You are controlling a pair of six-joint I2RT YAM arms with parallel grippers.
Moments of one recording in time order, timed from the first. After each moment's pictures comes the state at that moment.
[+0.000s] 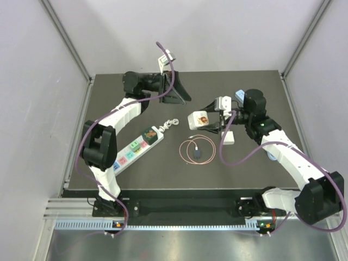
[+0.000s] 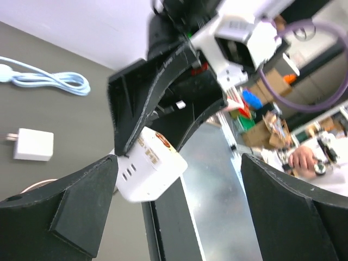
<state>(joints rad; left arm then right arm) -0.37 1.86 1.47 1.16 1.49 -1.44 0.38 1.22 0.99 -0.01 -1.10 -0.57</state>
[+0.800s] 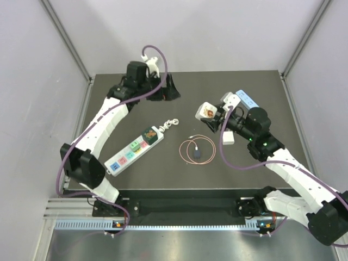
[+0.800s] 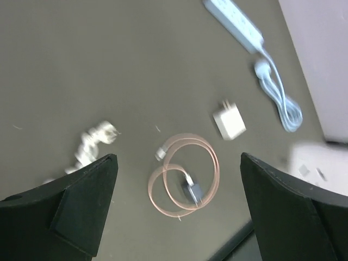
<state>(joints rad) -0.37 1.63 1.65 -0.54 0.35 -0.38 0.49 0.99 0.78 0.18 -0.37 -0.17</state>
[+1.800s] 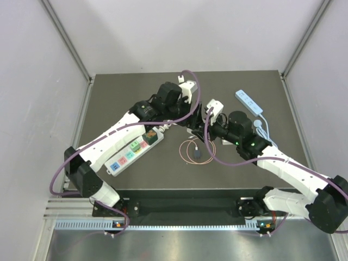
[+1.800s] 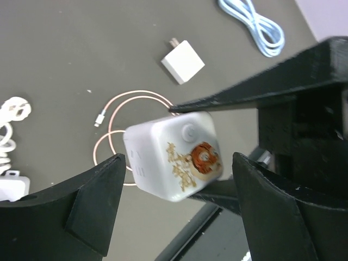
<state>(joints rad) -0.77 1.54 1.53 -0.60 0.21 -0.35 0.67 1.09 0.77 0.06 -0.22 -0.08</state>
